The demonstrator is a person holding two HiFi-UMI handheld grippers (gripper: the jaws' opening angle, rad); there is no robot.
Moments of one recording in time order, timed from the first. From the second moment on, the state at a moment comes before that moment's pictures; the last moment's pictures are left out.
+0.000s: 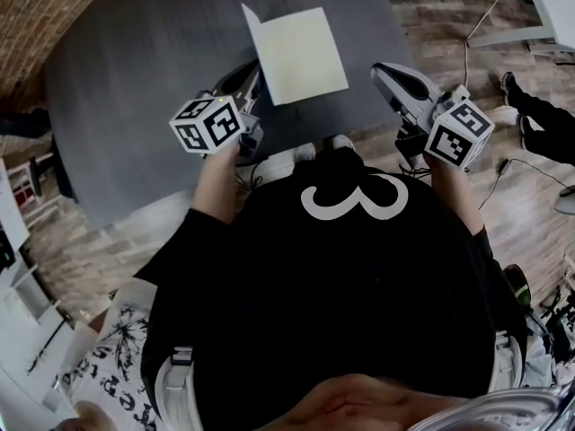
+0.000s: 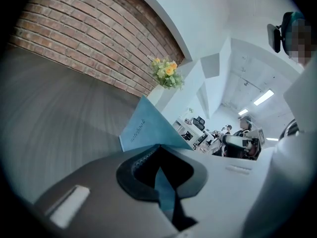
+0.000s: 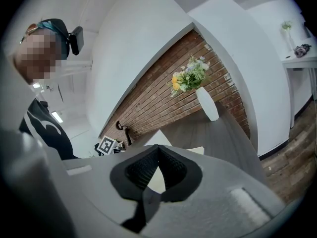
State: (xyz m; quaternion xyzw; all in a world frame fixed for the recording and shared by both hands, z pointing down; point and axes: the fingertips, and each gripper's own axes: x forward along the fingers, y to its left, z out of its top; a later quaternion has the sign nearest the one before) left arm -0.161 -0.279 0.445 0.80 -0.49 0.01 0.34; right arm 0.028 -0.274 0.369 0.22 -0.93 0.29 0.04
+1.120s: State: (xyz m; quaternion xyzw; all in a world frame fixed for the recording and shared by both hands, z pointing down) left arm -0.100 -0.304 0.507 0.78 -0.49 0.08 0.38; right arm 0.069 -0.290 0.402 0.22 -0.92 0.32 0.05
